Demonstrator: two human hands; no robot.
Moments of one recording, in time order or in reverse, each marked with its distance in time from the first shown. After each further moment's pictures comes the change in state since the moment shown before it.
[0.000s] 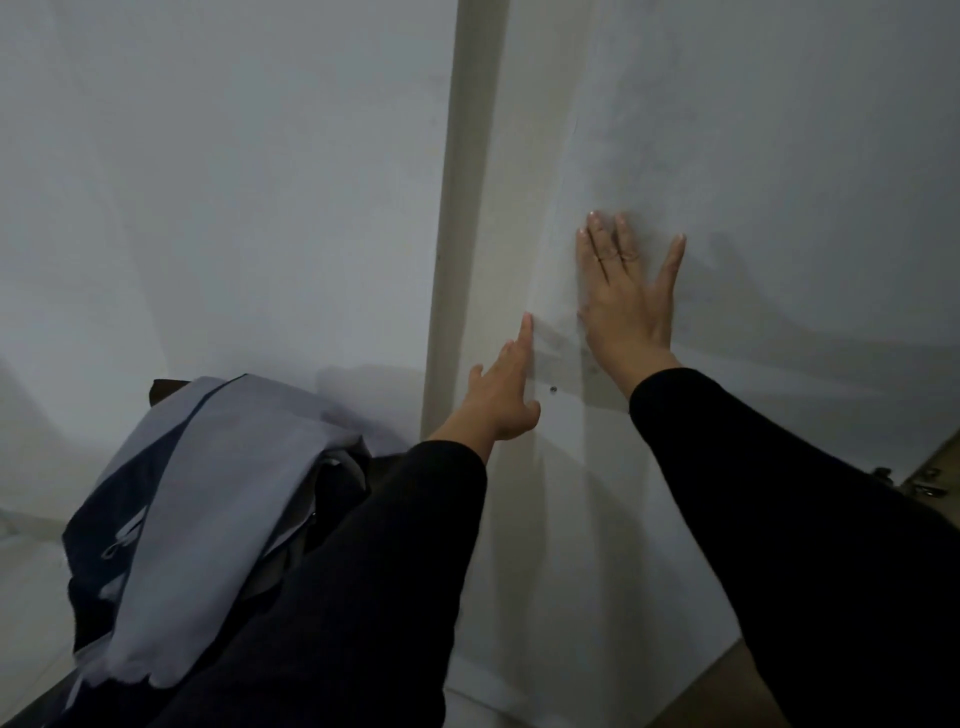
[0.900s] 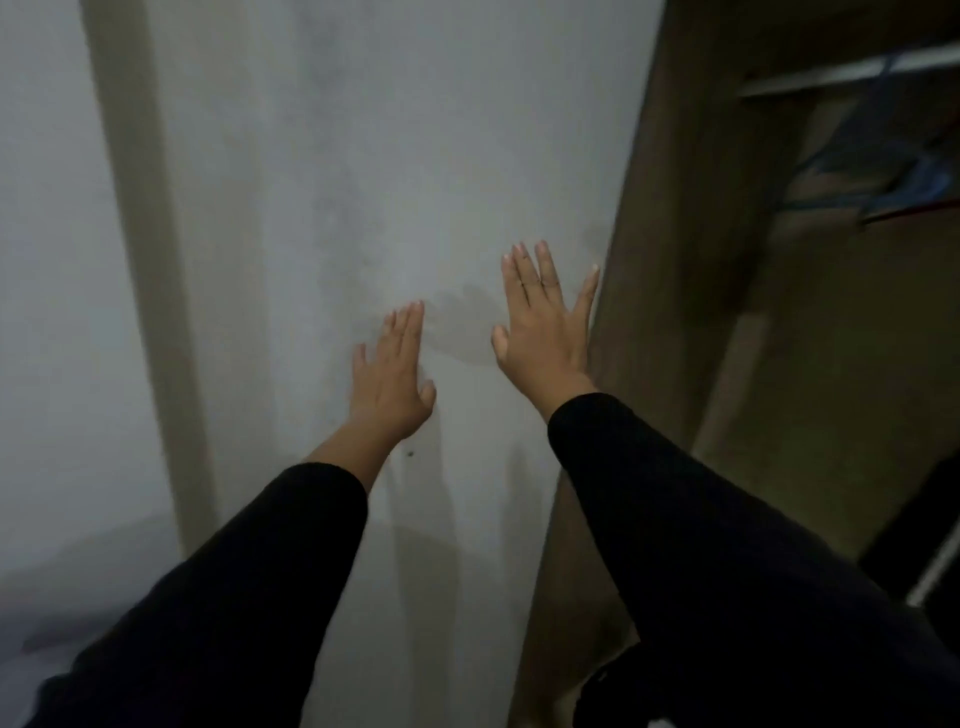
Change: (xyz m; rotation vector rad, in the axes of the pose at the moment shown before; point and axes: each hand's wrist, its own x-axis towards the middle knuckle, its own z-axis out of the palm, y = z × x) left_hand 0.012 0.129 -0.033 0.131 0.214 0.548; right_hand -0.084 0.107 -0.133 -0.226 -0.051 0.468
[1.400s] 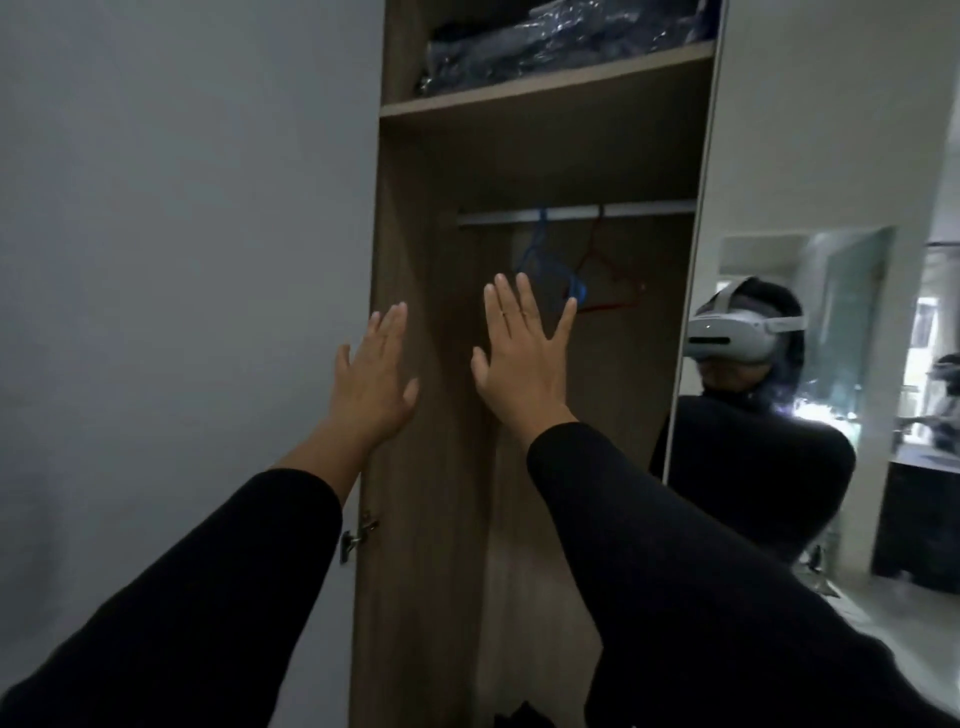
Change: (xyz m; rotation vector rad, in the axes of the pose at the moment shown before) left_hand 0.105 0.211 -0.001 -0.294 0.145 0.384; right_hand -0.005 0.186 -0.063 -0.323 0.081 0.296
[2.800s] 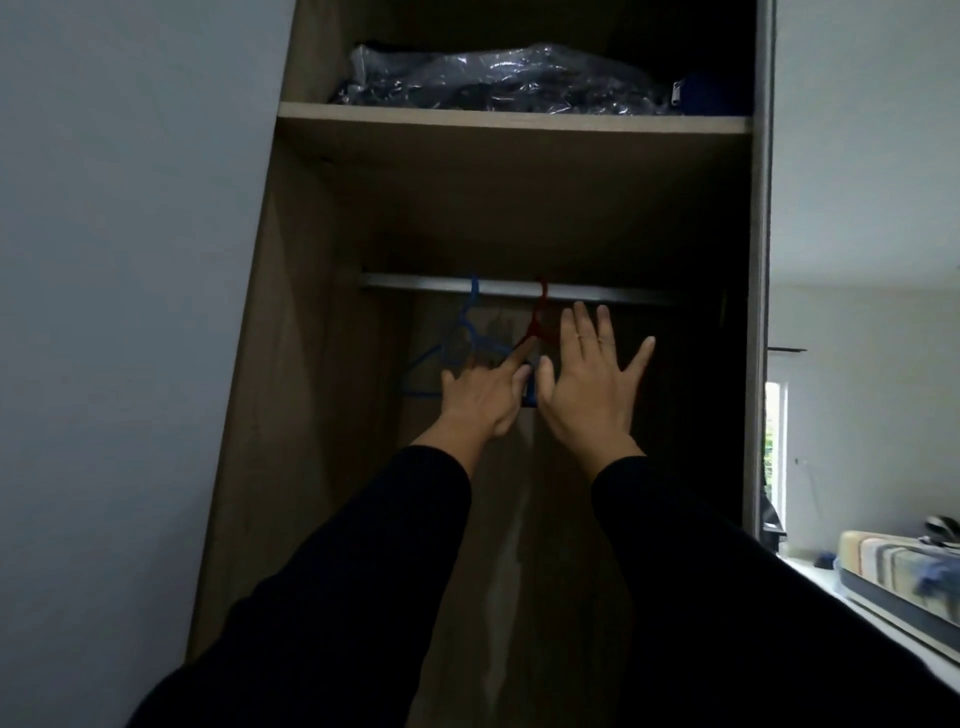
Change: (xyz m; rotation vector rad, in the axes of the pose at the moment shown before) left_hand 0.213 0.135 0.119 -0.336 -0.205 0.308; right_hand 0.121 0.113 0.077 -0.330 0.124 0.389
